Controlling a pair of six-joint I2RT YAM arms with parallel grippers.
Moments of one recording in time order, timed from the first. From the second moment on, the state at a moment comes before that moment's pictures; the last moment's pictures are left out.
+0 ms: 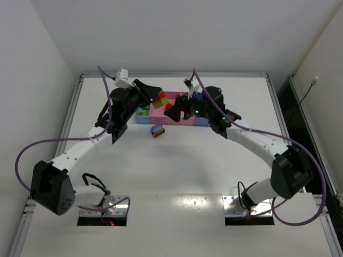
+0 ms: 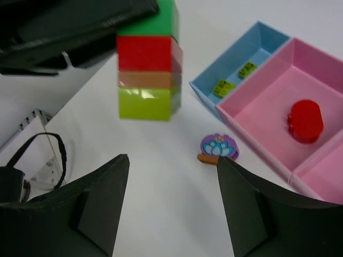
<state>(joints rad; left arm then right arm) -0.44 1.27 0.97 0.25 -0.03 -0.88 0.56 1.46 1.02 0.17 -0.40 0.30</state>
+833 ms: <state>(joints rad) -0.44 1.27 0.97 0.28 0.00 -0.90 0.64 1.57 1.13 0.21 -0.40 0.30</state>
